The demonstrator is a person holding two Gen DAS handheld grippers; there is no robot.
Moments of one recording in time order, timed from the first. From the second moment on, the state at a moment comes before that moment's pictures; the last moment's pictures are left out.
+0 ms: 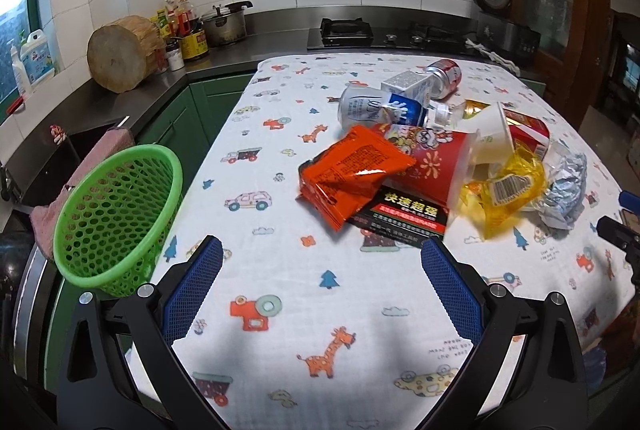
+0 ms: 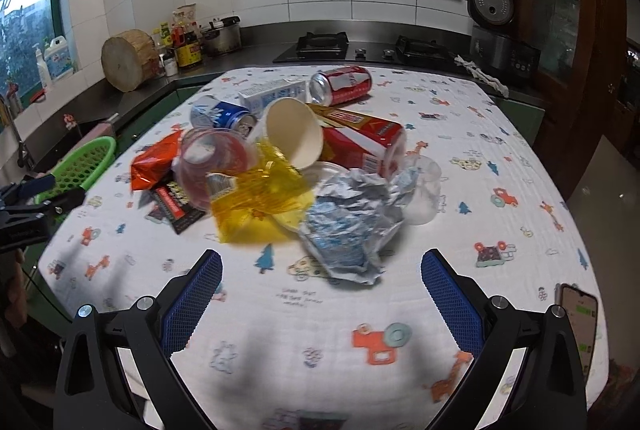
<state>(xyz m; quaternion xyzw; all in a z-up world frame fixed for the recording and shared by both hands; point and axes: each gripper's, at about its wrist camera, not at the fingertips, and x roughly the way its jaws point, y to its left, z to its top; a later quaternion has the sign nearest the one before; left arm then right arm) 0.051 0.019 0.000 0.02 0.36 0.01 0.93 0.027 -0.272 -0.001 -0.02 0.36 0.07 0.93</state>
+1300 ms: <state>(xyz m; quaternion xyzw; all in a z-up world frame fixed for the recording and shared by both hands) 0.192 0.013 -0.050 0.07 0.44 -0.13 0.88 0.112 -0.302 -0.052 0.08 0.42 0.12 0.90</state>
